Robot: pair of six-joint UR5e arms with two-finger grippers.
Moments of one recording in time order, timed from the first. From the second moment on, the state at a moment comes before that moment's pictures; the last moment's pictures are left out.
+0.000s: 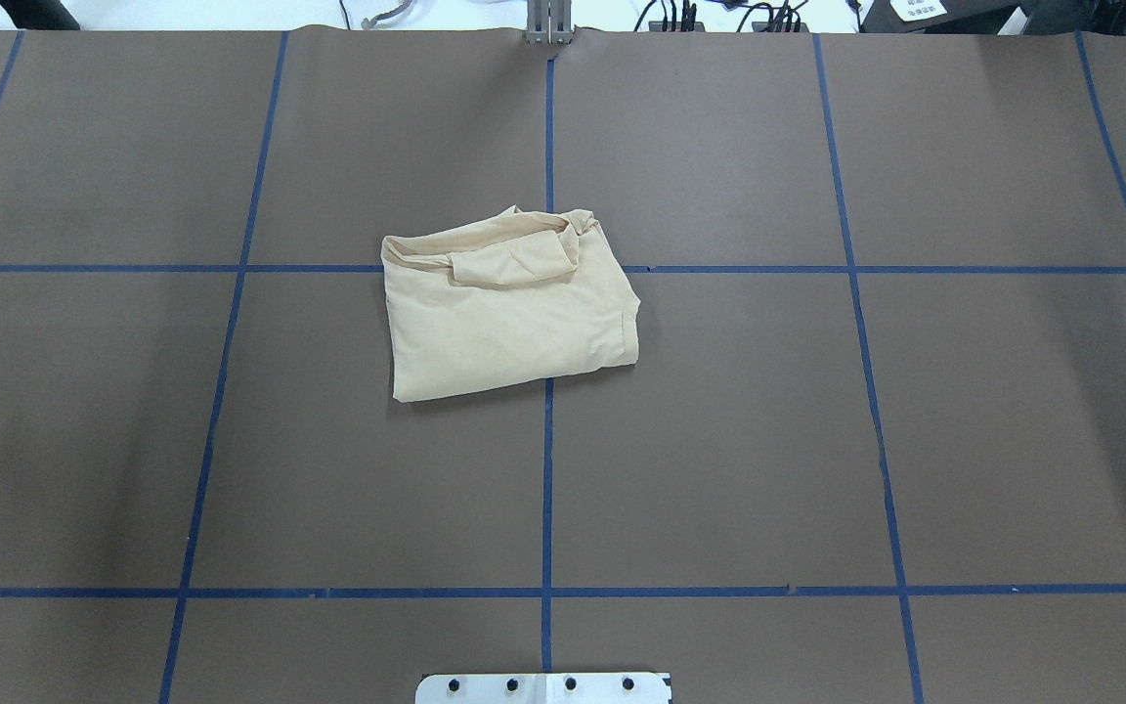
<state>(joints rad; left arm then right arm) -1.52 -1.59 -1.57 -1.63 -2.30 0.07 1.54 -1.63 1.69 -1.62 2.37 0.13</state>
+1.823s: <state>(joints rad) -1.53 -1.58 -1.56 -1.62 -2.35 0.08 1.54 -1.63 1.70 -1.60 2.38 0.12</state>
